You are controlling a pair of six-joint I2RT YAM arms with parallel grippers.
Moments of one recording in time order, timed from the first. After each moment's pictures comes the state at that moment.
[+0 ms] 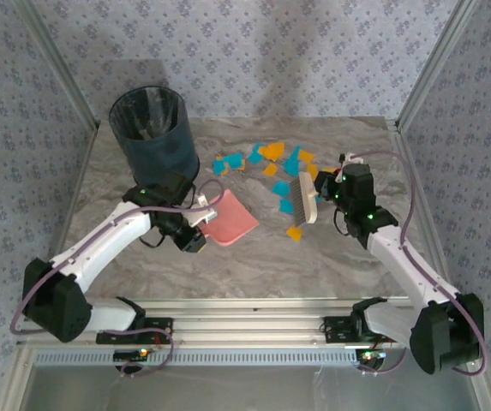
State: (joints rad) left arm -0.55 1.34 1.09 -1.08 0.29 0.30; right arm 0.27 1.11 0.80 -0.15 0.05 0.44
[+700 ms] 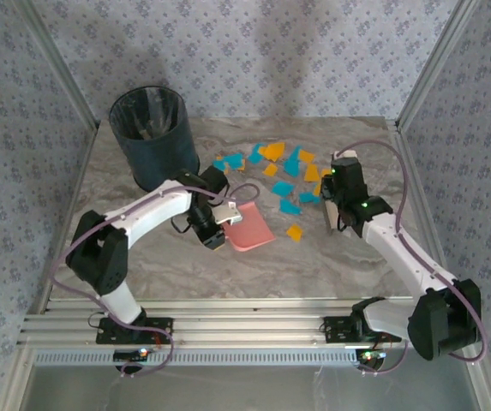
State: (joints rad) left arm -0.66 1.70 1.30 -1.14 0.24 0.41; right arm 0.34 1.19 0.91 -0.36 0.34 0.19
